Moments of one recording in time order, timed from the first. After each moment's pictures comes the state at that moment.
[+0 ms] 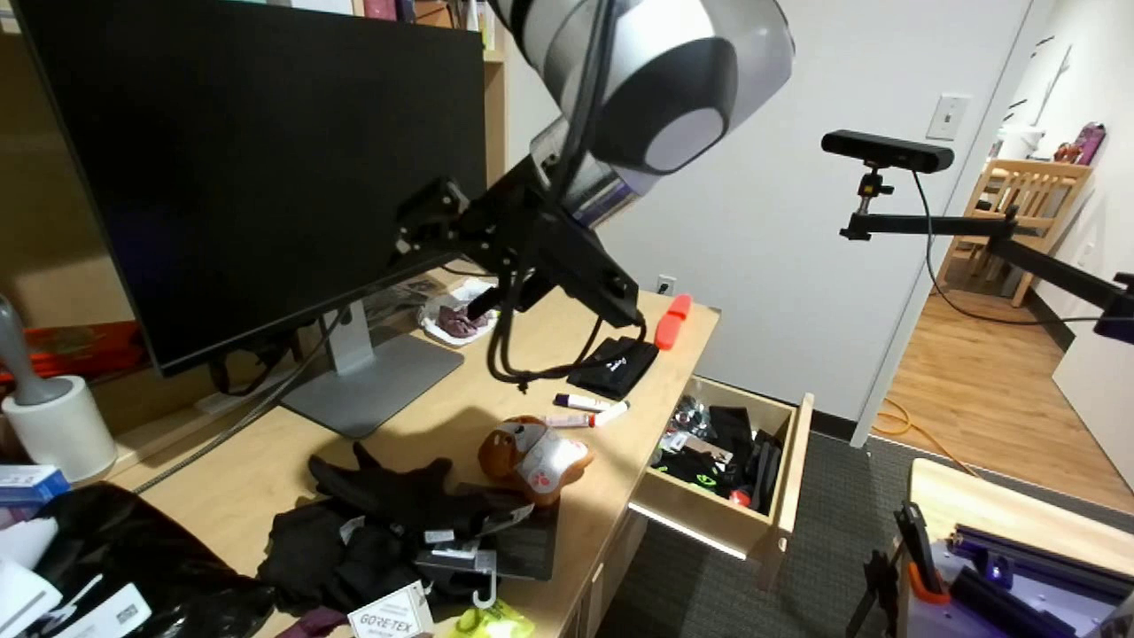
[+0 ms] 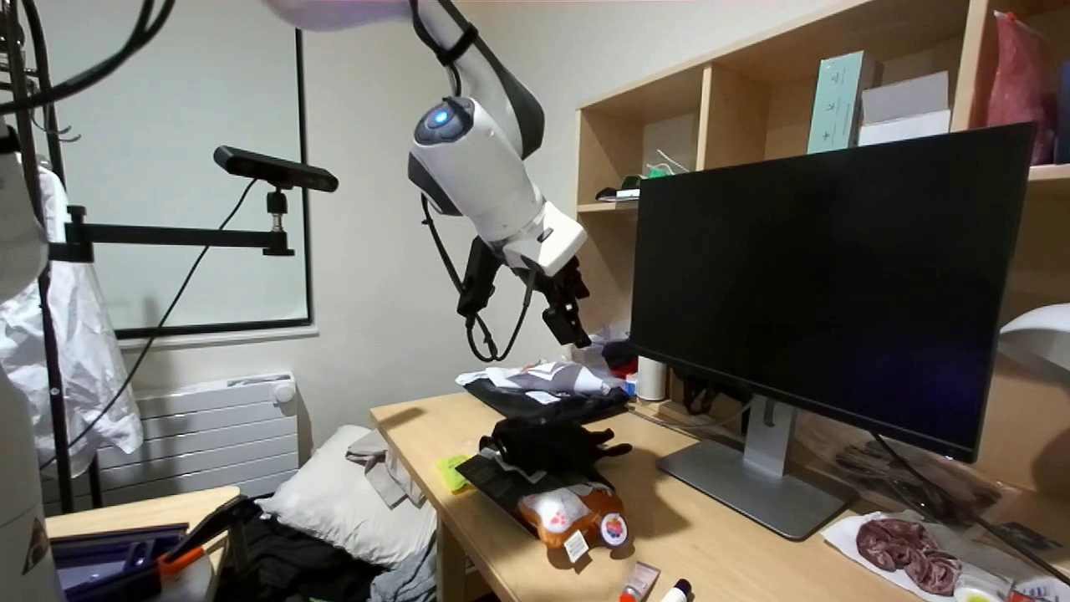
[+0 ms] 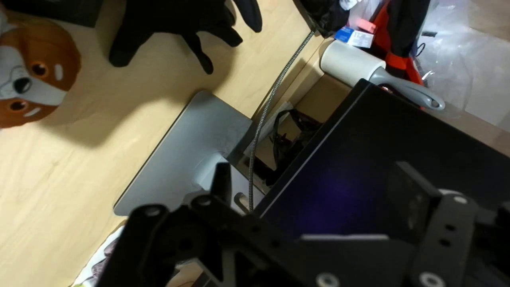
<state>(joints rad) 0.09 0.00 0.16 -2.32 1.86 3.03 -0.85</state>
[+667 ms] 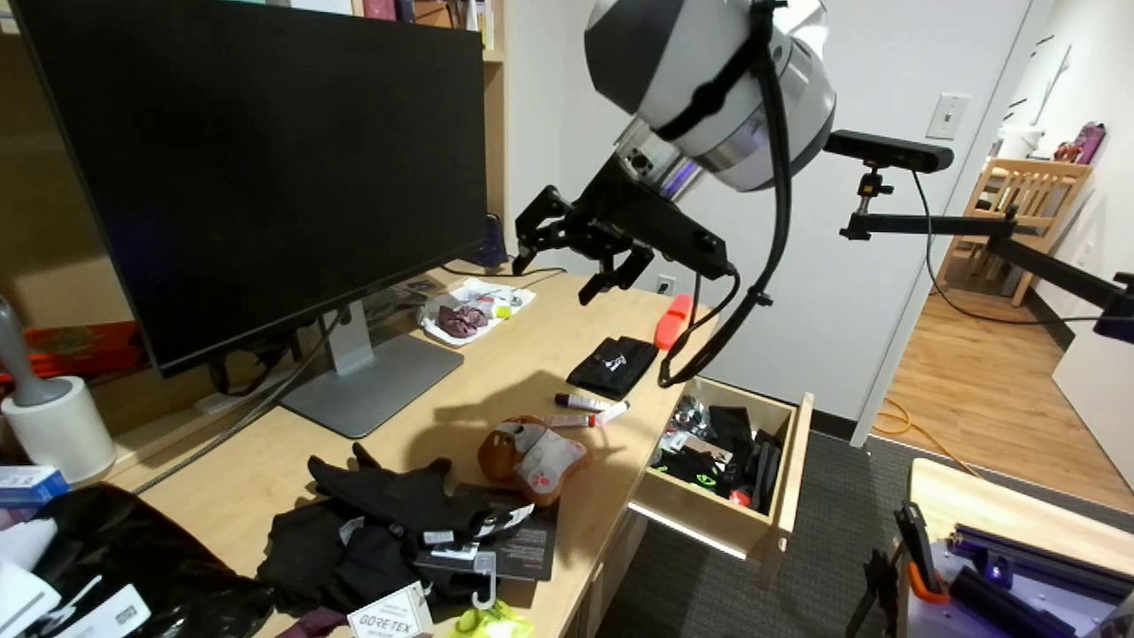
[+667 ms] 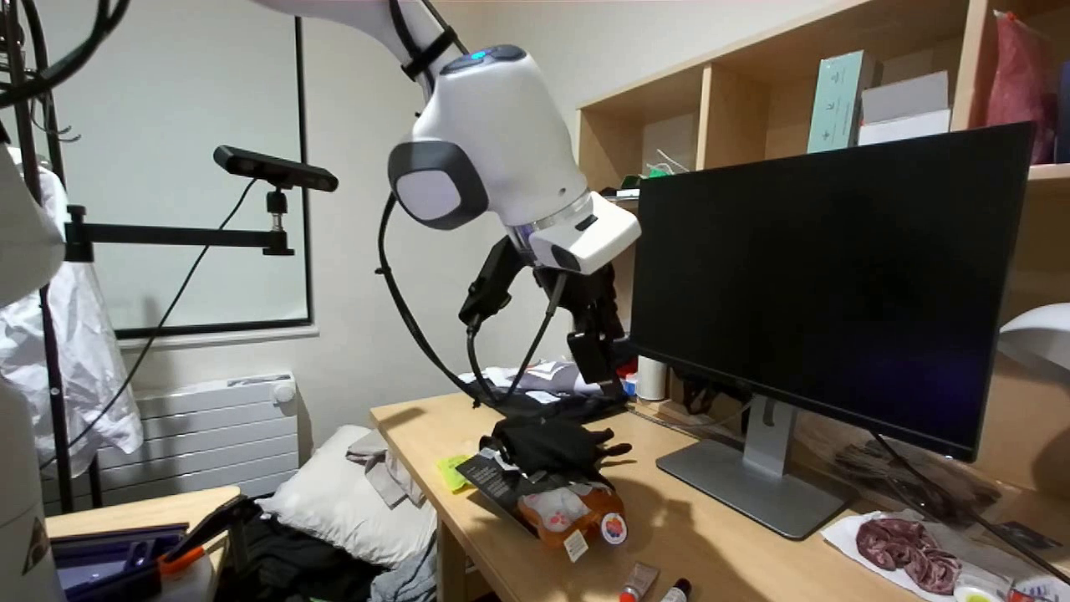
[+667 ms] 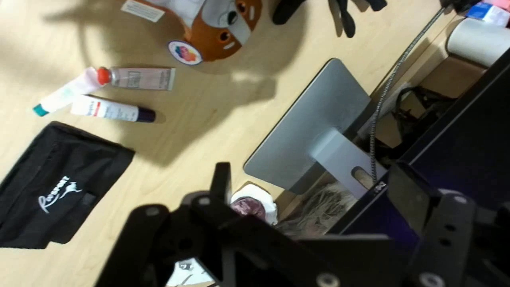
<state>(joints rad) -0.03 -0.08 0.00 -2.52 0.99 2.93 -0.20</state>
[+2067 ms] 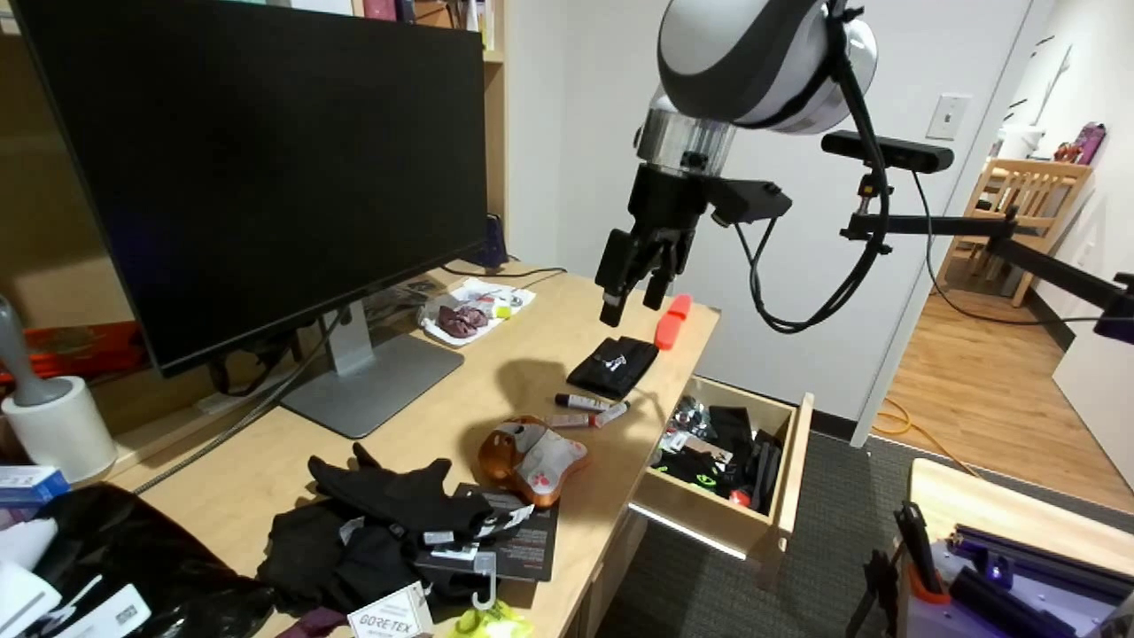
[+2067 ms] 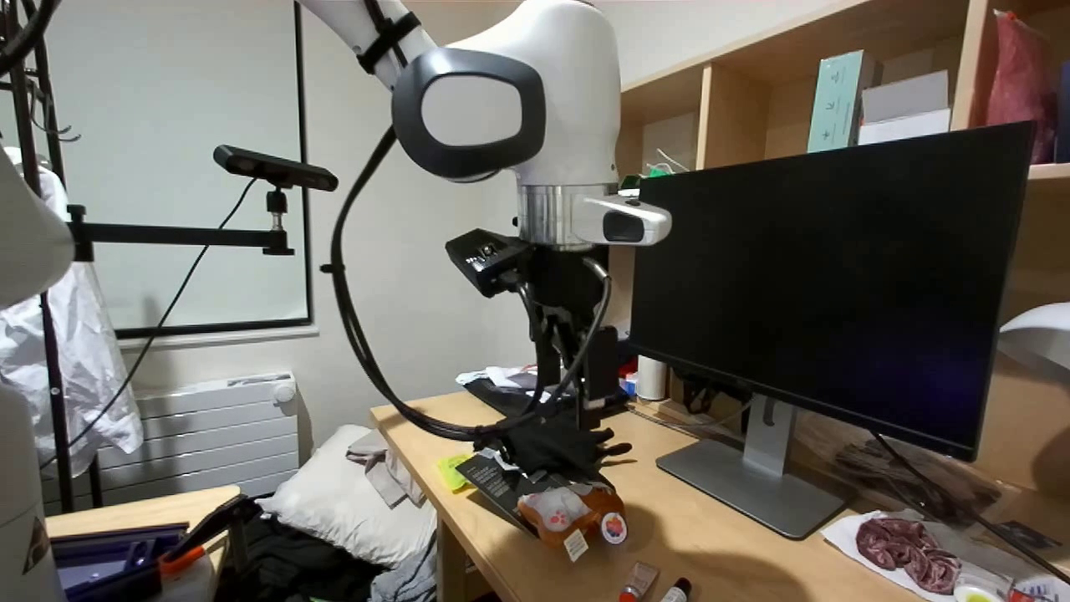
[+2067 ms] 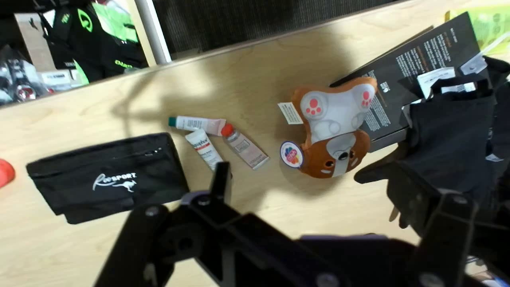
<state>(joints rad) -0.09 -0.15 -0.12 -2.50 0.21 2.44 -0.26</state>
